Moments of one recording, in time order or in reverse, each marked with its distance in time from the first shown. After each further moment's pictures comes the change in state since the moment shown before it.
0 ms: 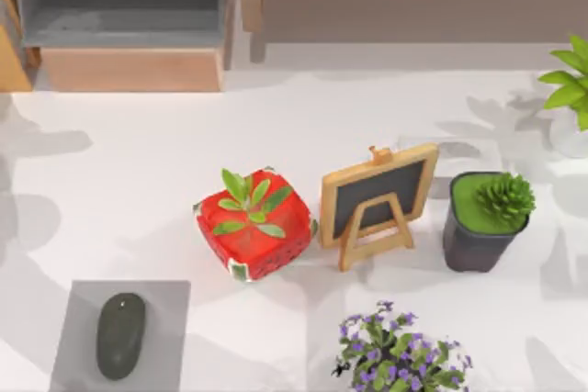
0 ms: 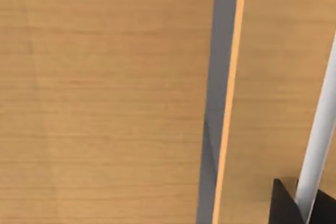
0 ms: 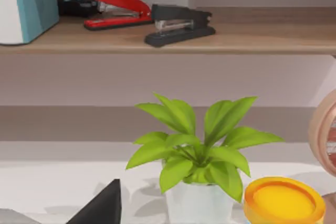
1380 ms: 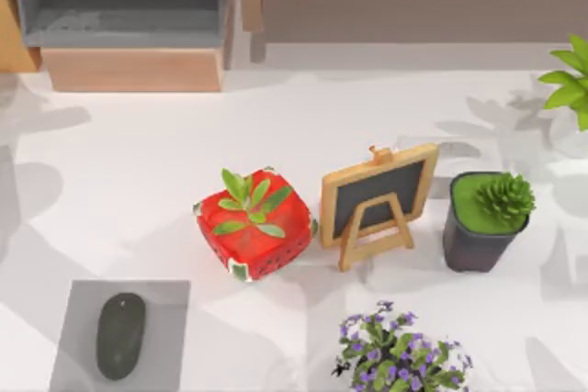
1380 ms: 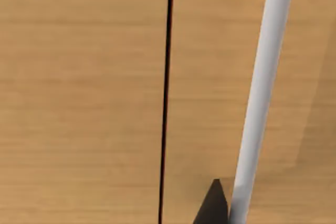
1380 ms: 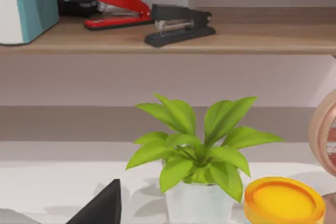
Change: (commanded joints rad) left arm -0.038 0.076 0.172 -0.095 -0.040 -0.004; right arm 0.000 0.000 0.000 0.000 0.000 0.000
